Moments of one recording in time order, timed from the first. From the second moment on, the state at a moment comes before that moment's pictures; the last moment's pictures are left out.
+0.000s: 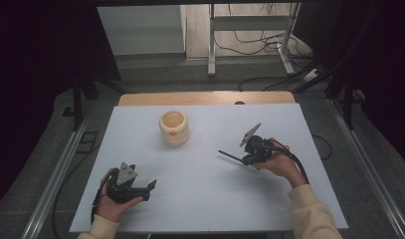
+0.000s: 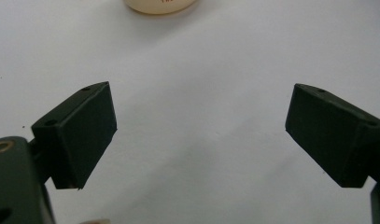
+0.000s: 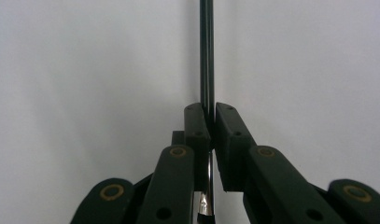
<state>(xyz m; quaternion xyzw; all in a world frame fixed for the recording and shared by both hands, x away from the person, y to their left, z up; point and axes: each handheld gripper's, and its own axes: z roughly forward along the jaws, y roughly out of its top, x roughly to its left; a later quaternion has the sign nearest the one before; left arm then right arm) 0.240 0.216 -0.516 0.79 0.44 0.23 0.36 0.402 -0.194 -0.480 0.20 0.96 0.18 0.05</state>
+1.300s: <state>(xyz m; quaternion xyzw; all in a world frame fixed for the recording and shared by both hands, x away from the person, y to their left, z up) 0.238 0.203 -0.509 0.79 0.42 0.25 0.37 0.369 -0.190 -0.457 0.28 0.93 0.25 0.01</state>
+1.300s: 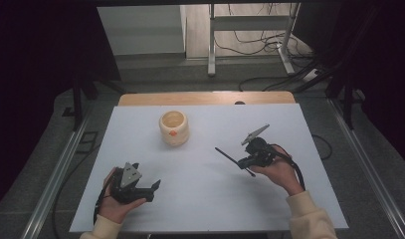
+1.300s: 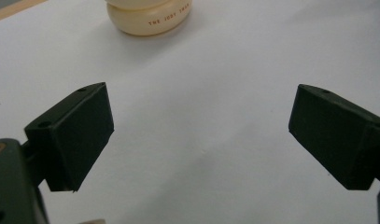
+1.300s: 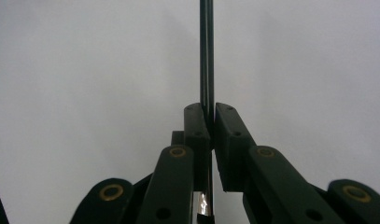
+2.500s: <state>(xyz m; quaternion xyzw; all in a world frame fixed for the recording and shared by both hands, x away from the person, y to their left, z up) 0.253 0.158 -0.488 0.83 0.37 0.24 0.34 0.363 -0.178 -0.458 0.27 0.93 0.26 0.00</state>
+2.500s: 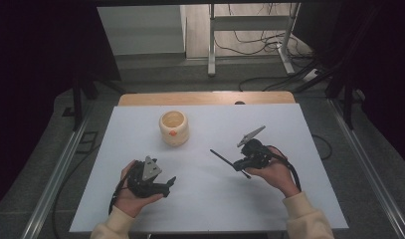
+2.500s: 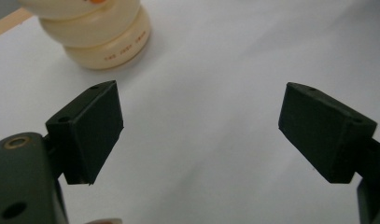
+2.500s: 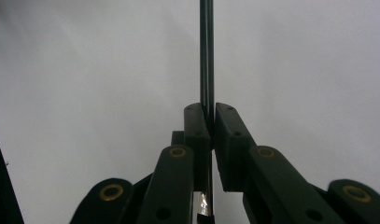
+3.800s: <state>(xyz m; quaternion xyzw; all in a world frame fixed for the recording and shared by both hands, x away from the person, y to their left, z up) 0.280 0.098 -0.480 0.85 0.30 0.25 0.35 0.360 -0.171 -0.458 0.26 0.93 0.26 -0.01</state>
